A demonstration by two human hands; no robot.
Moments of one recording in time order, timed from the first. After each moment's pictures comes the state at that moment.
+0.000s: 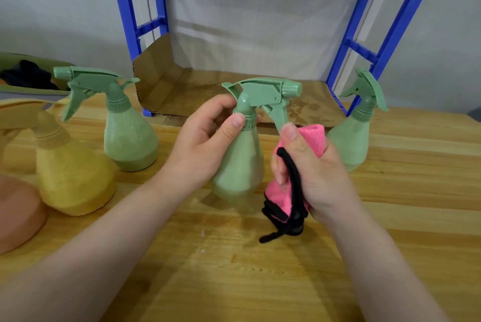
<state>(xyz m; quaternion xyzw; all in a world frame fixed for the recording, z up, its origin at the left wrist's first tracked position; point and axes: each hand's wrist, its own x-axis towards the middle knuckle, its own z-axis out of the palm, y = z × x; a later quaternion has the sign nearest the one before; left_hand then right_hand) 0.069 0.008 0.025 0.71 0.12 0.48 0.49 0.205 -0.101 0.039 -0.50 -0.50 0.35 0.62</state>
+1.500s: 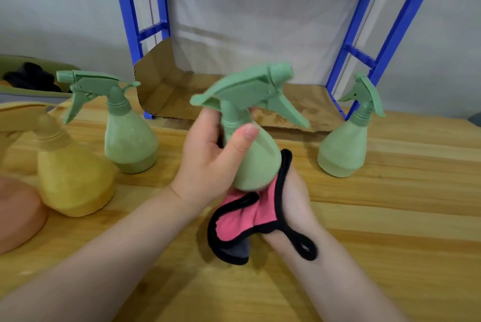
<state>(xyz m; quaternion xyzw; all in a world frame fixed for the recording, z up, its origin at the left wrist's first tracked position) 0.082 -0.015 0.028 0.70 0.11 0.59 0.40 0.187 -0.126 0.016 -0.38 -0.12 0.60 0.69</state>
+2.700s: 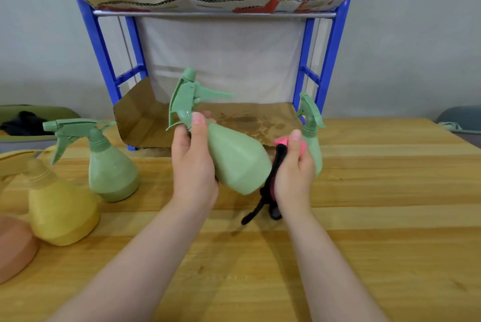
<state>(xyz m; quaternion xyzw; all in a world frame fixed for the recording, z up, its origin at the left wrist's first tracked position) 0.130 -0.045 0.059 0.43 0.24 0.61 0.62 0.249 -0.086 0.019 -0.59 -0.27 0.08 0.75</state>
